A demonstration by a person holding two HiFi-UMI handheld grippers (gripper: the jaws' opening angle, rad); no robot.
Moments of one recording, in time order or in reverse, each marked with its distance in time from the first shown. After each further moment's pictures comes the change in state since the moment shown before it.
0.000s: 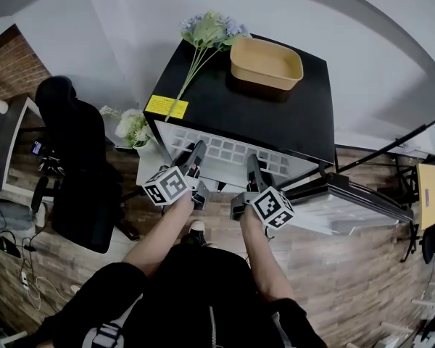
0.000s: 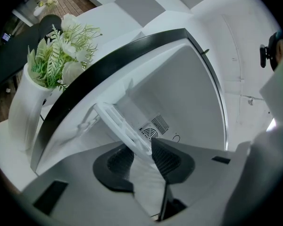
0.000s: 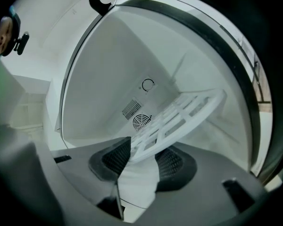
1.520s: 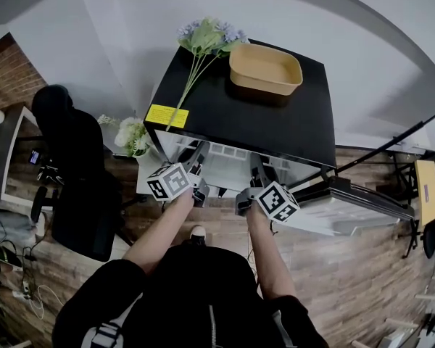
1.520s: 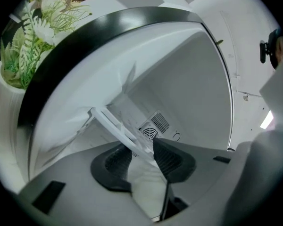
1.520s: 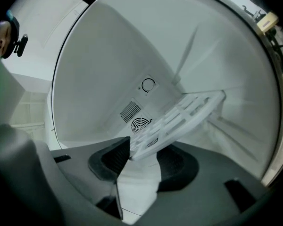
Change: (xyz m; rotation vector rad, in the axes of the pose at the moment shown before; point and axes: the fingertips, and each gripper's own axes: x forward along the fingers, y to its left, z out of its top) left arm 0.029 0.002 0.005 0.040 0.063 -0.057; right arm 0.026 -0.003 0.017 -0.039 -0.030 0.020
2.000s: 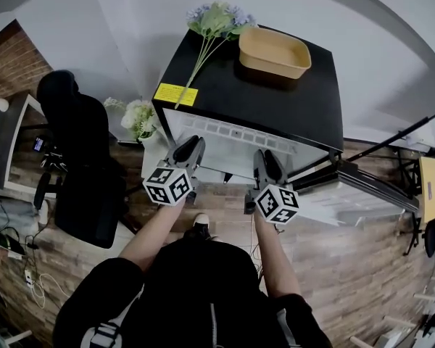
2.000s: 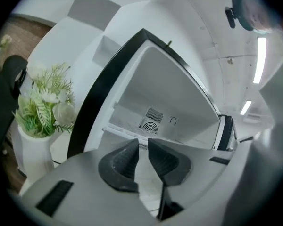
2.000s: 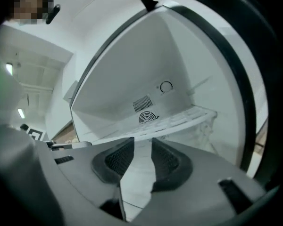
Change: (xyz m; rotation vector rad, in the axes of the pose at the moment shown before) left arm -0.055 -0.012 -0.001 0.390 0.030 0.024; right arm -0.039 0.010 -0.023 -0.356 0.058 0.004
